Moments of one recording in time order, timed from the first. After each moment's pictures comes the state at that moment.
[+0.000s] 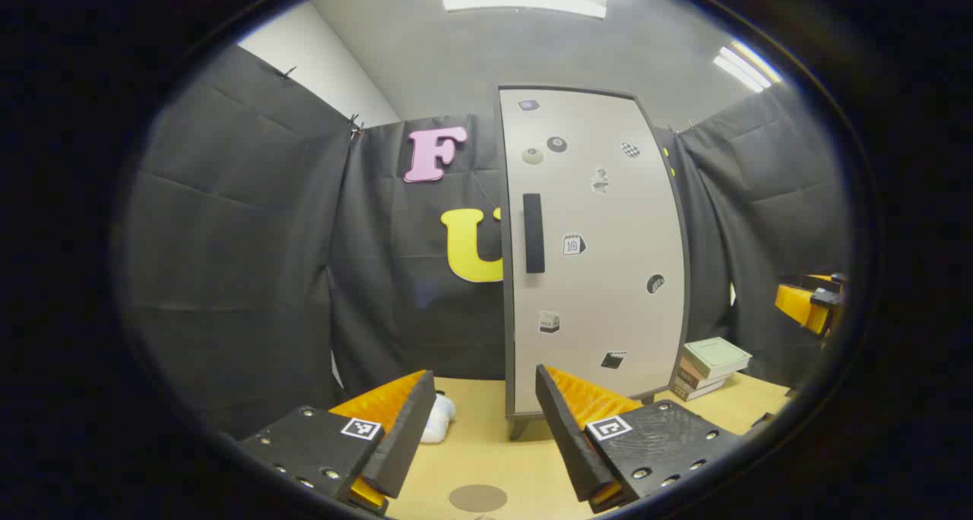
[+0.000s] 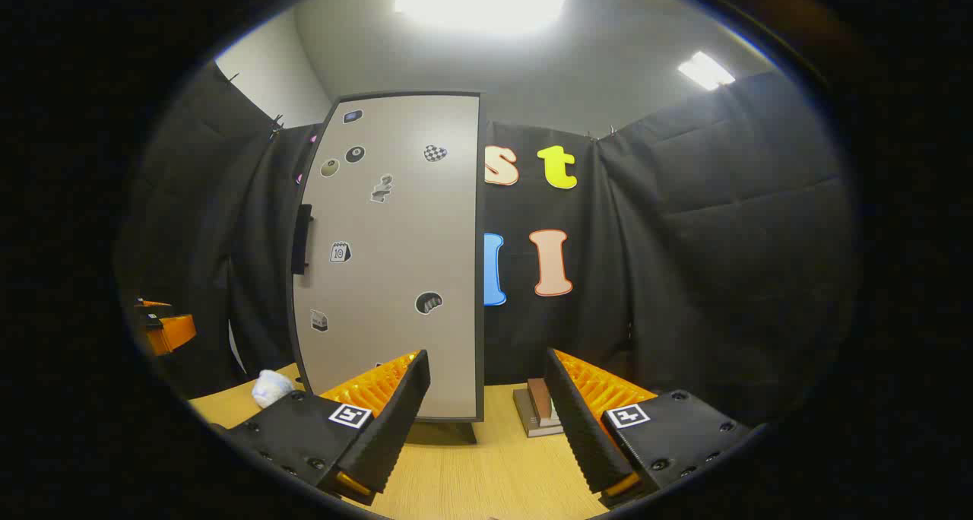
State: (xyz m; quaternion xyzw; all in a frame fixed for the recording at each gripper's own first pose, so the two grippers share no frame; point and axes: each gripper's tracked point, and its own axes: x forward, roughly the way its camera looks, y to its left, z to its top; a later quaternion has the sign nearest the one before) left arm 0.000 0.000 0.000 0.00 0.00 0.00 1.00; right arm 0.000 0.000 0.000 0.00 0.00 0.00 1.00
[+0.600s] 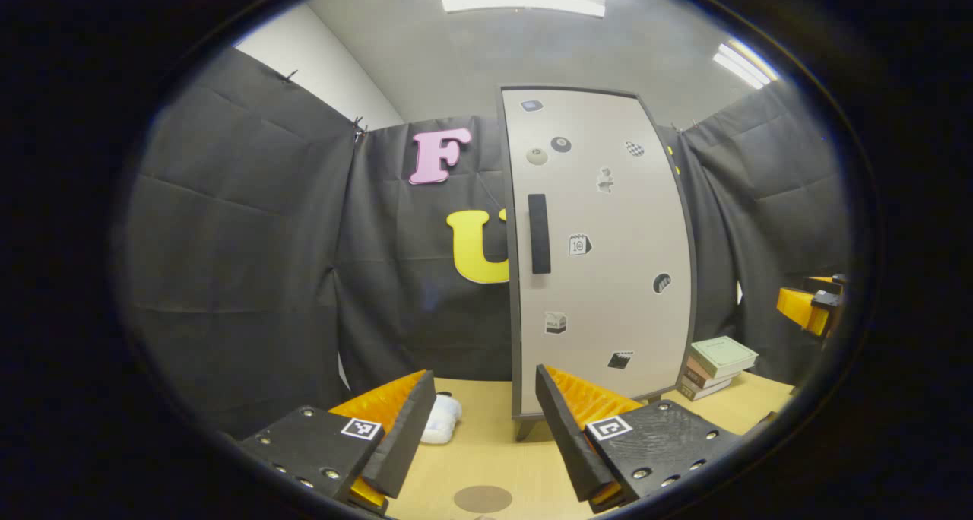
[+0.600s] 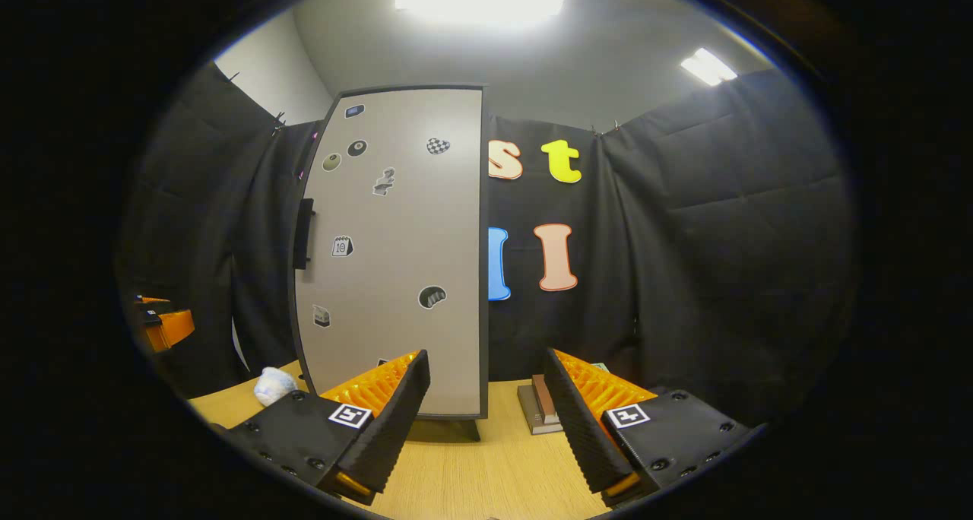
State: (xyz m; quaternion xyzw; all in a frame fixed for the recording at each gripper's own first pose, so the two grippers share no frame) left arm 0.004 0.003 0.000 0.00 0.00 0.01 1.00; right arm 0.005 0.005 -0.006 0.00 0.01 0.01 1.00
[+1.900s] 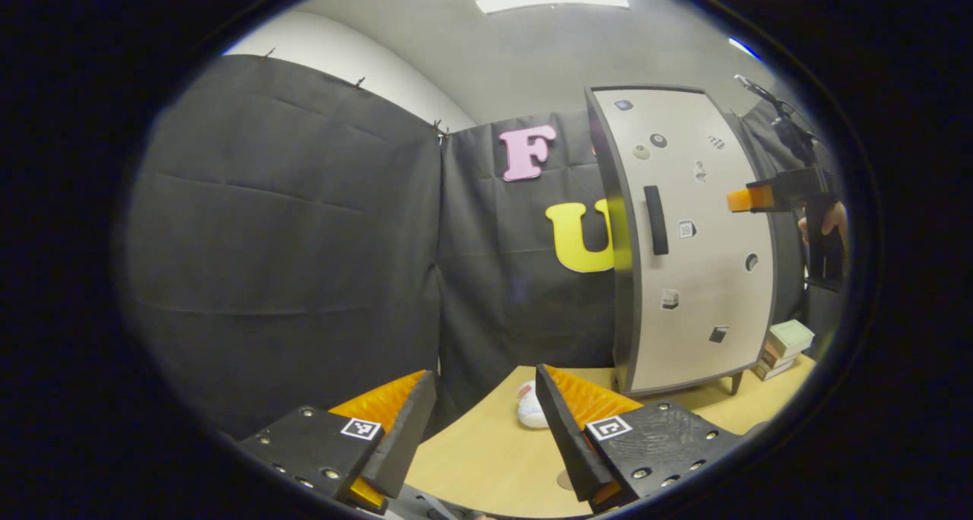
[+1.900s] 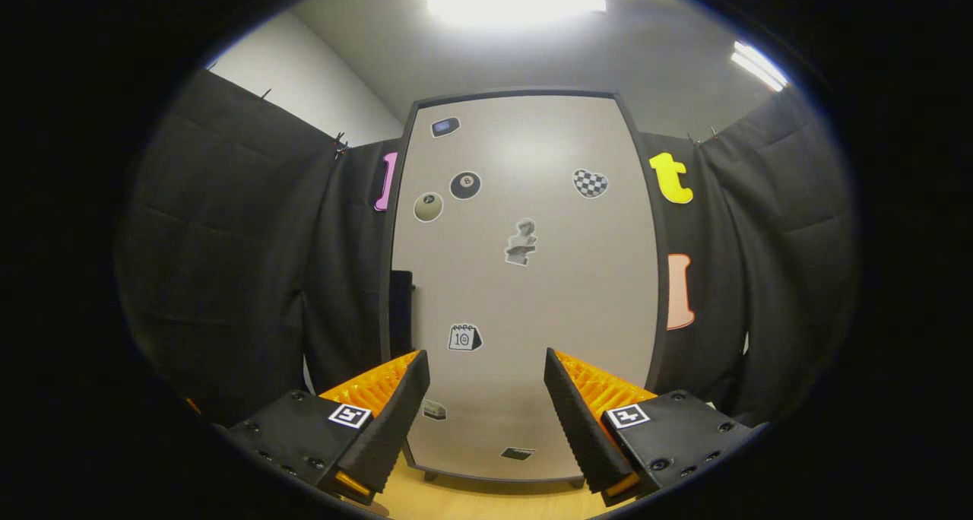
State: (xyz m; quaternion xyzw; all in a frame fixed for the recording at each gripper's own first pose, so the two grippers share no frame) left arm -0.084 0.161 -0.022 0.02 0.02 0.18 0.98; right arm 0.118 0.207 0.115 0.01 -0.02 0.17 0.99
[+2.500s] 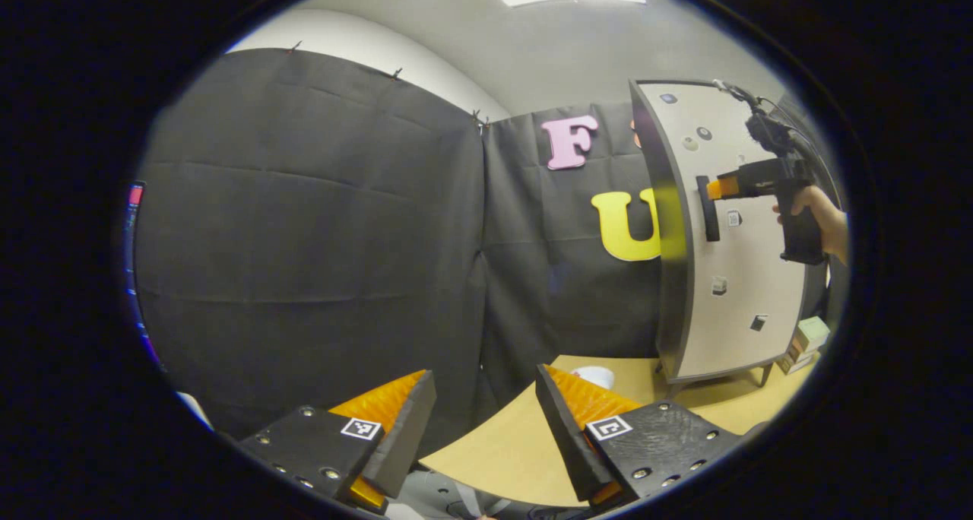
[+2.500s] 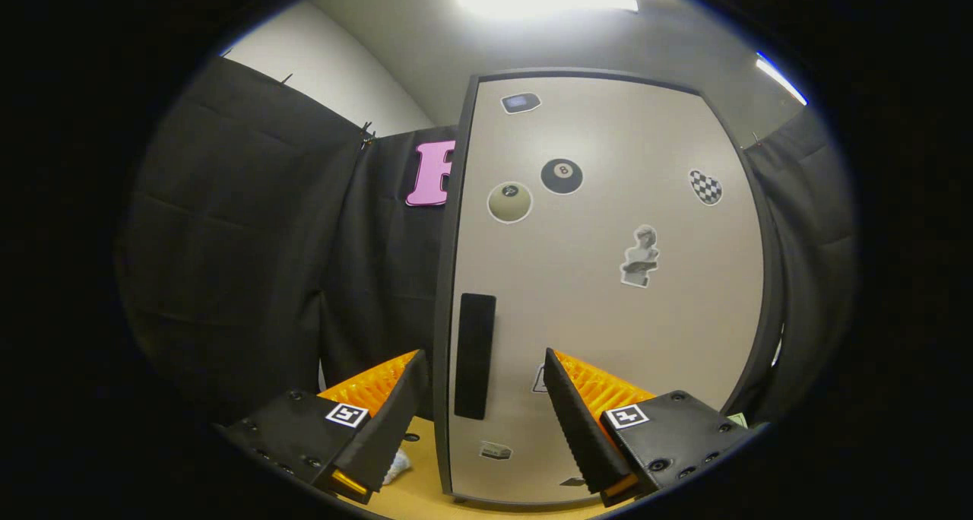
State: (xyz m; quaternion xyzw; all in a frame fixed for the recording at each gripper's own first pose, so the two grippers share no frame) left arm -0.119 0.226 -0.041 0.01 0.03 0.25 0.97; right arm 0.169 0.318 0.126 -0.01 -0.02 0.20 0.98
